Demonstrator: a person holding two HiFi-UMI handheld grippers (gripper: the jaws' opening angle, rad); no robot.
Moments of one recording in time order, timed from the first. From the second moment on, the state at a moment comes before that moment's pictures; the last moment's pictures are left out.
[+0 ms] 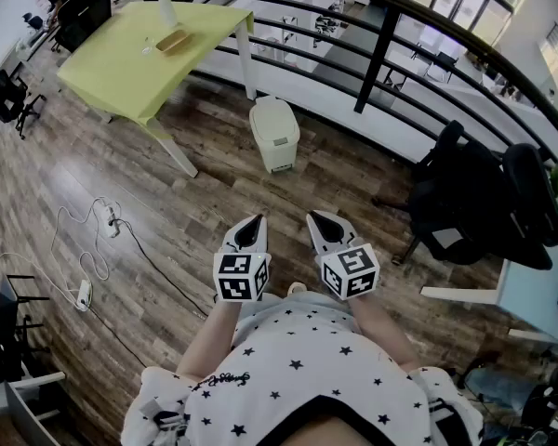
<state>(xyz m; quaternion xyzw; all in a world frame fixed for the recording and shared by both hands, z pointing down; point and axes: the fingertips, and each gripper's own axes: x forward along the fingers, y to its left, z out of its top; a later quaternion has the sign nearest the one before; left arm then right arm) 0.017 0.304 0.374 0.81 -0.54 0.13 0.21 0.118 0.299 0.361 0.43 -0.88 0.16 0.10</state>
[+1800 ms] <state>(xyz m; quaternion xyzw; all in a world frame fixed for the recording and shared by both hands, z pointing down) 0.019 0.260 0.393 0.79 -0.56 0.10 0.24 0.117 0.255 0.374 0.41 -0.89 0.16 0.11</state>
